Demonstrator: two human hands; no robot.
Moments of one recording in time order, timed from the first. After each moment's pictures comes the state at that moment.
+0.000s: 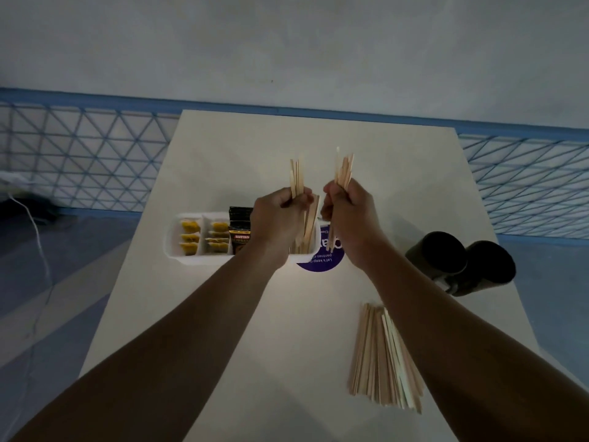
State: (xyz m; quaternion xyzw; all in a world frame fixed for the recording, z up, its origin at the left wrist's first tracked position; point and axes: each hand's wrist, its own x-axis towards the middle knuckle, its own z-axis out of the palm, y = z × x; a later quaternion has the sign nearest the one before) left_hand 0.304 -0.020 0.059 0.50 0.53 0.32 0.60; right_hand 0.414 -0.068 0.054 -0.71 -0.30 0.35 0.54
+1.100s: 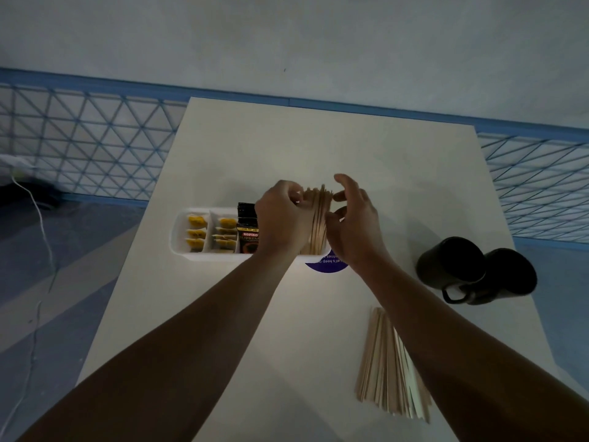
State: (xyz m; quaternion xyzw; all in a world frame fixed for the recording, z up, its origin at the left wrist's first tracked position) left_hand 0.301 -0.011 0.054 0.67 0.57 0.30 0.37; right_hand 0.413 -0.060 0.016 -0.79 -0.46 0.19 0.35
